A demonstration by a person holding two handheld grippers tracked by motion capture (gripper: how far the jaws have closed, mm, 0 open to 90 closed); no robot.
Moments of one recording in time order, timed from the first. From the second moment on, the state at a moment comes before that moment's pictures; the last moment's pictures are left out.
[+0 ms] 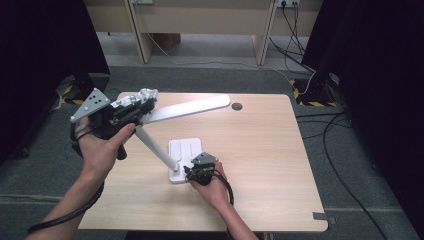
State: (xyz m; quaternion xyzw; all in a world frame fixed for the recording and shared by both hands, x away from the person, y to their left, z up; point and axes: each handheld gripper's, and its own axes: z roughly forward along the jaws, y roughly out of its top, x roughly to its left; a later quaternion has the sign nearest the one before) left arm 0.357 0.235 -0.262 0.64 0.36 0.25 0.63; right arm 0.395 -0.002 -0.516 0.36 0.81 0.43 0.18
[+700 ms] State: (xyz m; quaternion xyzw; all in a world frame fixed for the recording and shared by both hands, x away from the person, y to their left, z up) left arm 0.365 0.210 -0.257 0.65 0.35 0.24 0.63; right arm 0.395 -0.002 -0.516 0.36 0.81 0.43 0.18
